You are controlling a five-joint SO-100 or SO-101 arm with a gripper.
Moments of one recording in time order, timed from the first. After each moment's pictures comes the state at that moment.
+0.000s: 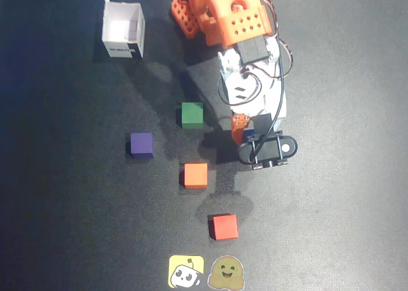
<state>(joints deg) -23.6 115.7 140.4 45.6 102.2</state>
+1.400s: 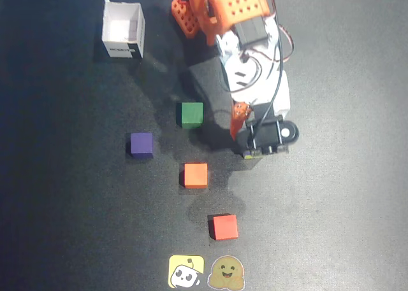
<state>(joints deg) -24.6 126.6 141.2 47.3 105.5</state>
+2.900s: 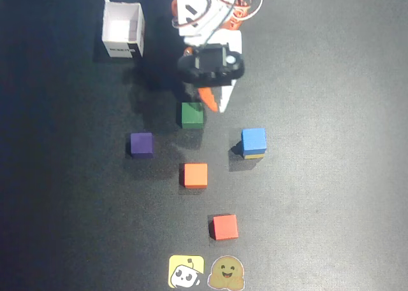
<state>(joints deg) -5.2 176.6 164.9 59.4 93.3</state>
